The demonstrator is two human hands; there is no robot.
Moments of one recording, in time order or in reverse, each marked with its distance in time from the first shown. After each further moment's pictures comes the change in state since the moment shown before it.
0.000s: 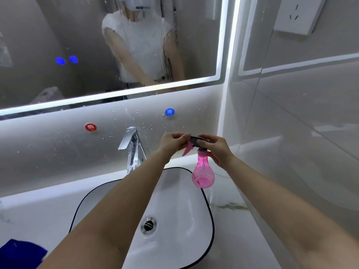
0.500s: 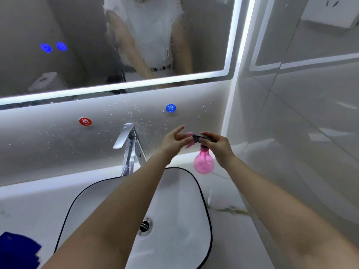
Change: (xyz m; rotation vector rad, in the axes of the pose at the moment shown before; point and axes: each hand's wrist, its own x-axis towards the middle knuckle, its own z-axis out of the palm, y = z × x) left_hand 0.030 -0.015 0.002 0.010 -0.012 -0.007; right_hand 0.039 0.011 -0.010 -0.052 0.082 -0.002
